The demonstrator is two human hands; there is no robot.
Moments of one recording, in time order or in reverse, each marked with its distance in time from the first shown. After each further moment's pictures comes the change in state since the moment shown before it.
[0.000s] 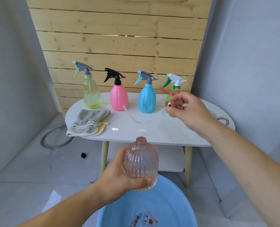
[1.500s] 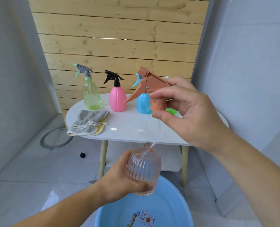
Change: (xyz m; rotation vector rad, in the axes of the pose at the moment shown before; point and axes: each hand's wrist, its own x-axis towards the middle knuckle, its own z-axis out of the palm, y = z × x) left_hand -0.006 0.002 0.008 0.181 -0.067 0.030; right_hand -0.073 -0.086 -0.003 0.099 -0.231 -0.605
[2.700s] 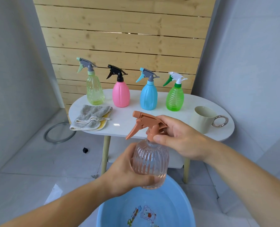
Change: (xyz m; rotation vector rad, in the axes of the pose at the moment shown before) left_hand -0.001 0.013 0.005 -0.169 -0.024 0.068; right_hand -0.032 0.048 0.017 0.229 -0.362 0.502
